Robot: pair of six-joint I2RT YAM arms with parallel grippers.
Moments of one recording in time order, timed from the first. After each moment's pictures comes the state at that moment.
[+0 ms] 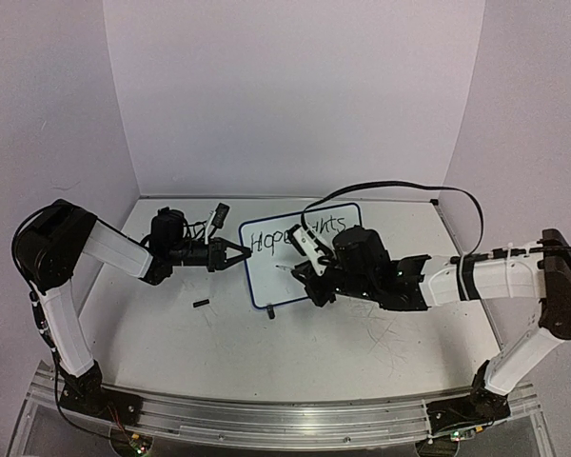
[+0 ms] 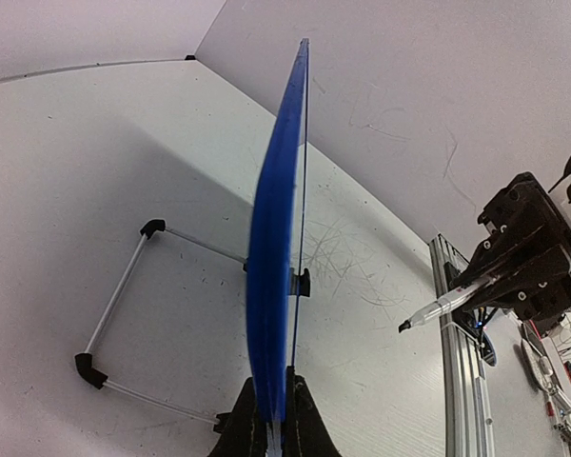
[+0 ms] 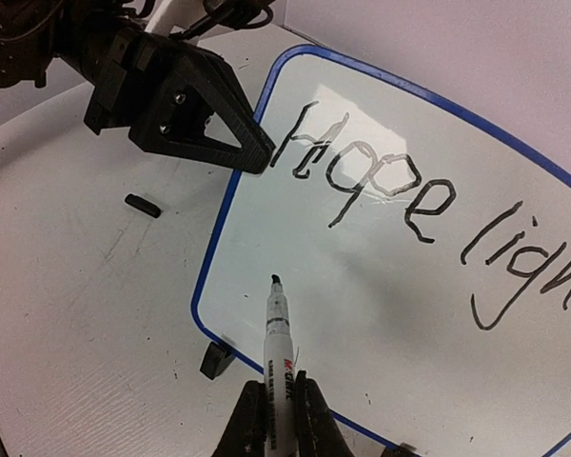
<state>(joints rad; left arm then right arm) -0.47 1.85 0.83 0.75 0.86 -0.34 1.00 1.58 0.96 0.13 0.15 -0.03</state>
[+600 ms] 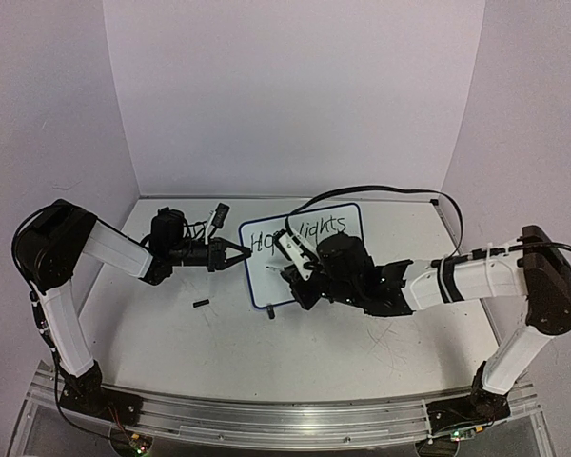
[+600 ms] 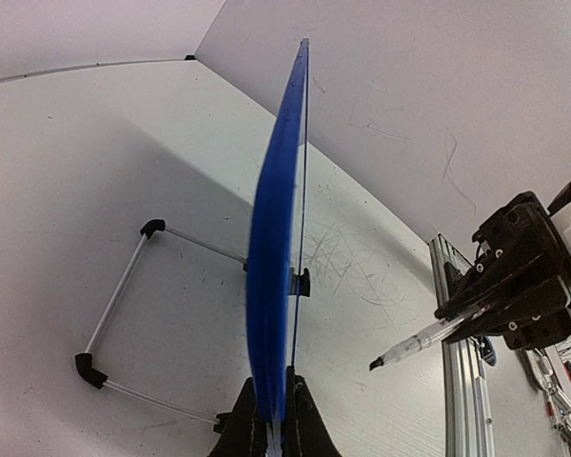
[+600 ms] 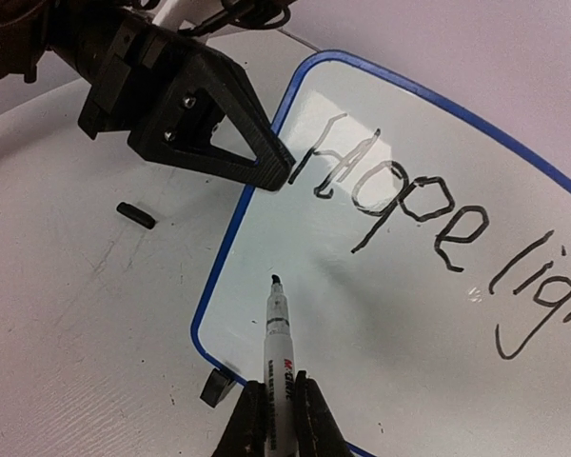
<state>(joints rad) -0.47 1.85 0.83 0.75 0.86 -0.34 1.04 1.68 1.00 0.20 0.21 -0.06</state>
